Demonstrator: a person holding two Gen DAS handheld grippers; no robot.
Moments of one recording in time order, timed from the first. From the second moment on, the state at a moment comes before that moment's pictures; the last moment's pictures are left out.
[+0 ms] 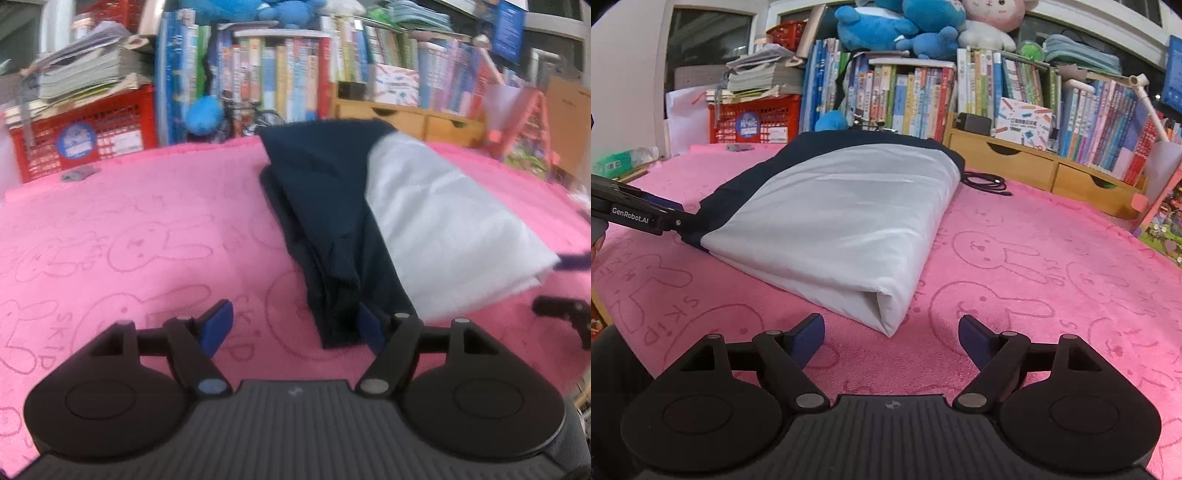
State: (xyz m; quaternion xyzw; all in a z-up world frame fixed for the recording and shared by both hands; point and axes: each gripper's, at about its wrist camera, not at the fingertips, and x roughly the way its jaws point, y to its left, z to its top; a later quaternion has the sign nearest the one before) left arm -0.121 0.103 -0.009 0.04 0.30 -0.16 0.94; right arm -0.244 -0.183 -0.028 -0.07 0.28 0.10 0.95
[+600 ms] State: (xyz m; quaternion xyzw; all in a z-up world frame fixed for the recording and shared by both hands) left arm -0.115 0.084 -0.011 0.10 0.36 -0.22 0.90; right arm -0.203 -0.193 -0.027 -0.06 0.32 0.19 0.93
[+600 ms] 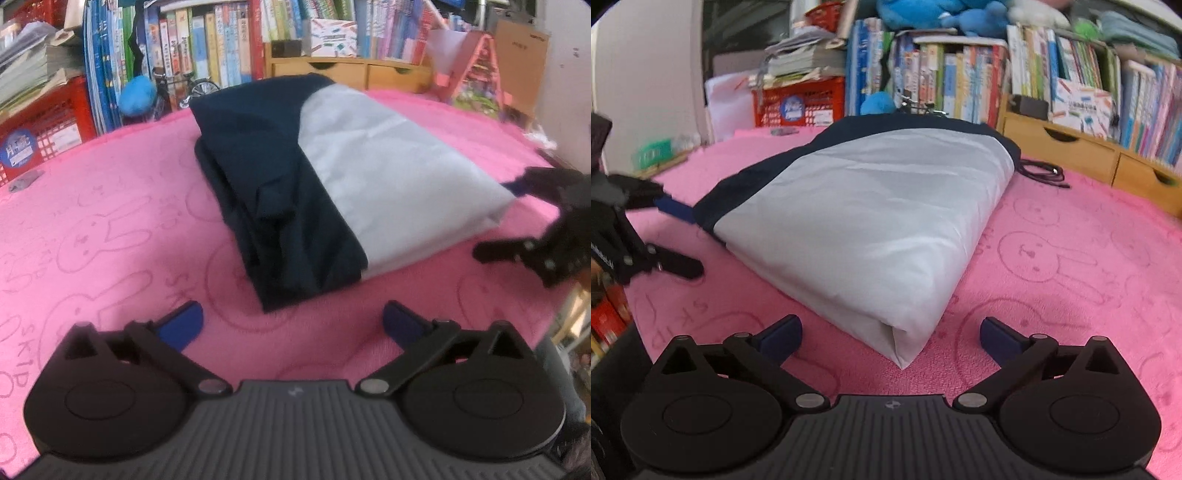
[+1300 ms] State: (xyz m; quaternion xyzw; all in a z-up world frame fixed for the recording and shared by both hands) left arm -0.100 0.073 -0.010 0.07 0.38 -0.18 0.91; right arm -0.206 -0.194 -0.030 -0.06 0.31 0.20 0.93
